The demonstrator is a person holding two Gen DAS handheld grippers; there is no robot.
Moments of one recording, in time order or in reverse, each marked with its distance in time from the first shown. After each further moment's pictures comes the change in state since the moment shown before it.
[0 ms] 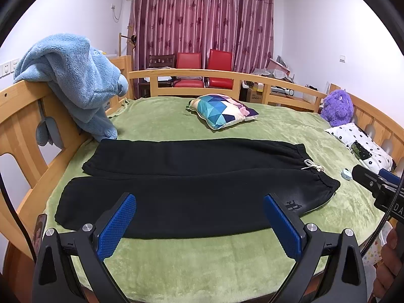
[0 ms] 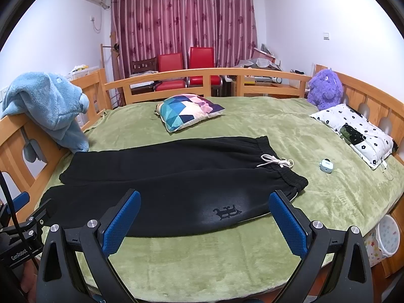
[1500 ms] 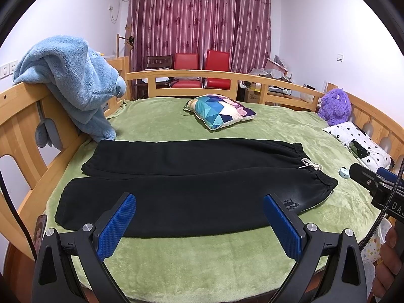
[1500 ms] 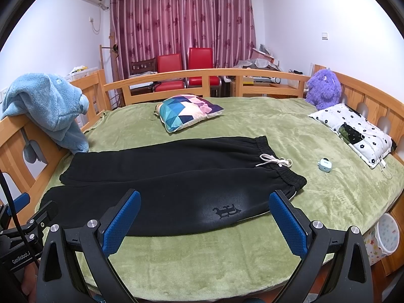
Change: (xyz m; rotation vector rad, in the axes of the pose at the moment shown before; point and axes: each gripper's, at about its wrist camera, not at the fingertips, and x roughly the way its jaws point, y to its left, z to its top) left arm -0.002 -0.005 -0.001 0.003 0.002 0.002; right arm -0.001 -0.002 -0.001 0.001 -0.004 0.003
